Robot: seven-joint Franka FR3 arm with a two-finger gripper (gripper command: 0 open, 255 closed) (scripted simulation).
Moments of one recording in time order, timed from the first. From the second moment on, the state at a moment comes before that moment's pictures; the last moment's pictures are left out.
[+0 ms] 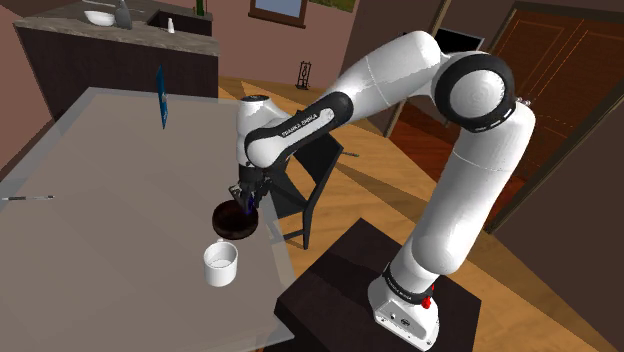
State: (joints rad) arm 0.03 0.14 0.29 -2.26 0.00 2.32 0.50
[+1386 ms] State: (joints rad) arm 0.02 0.46 0.22 -2.01 -0.10 2.38 0.49
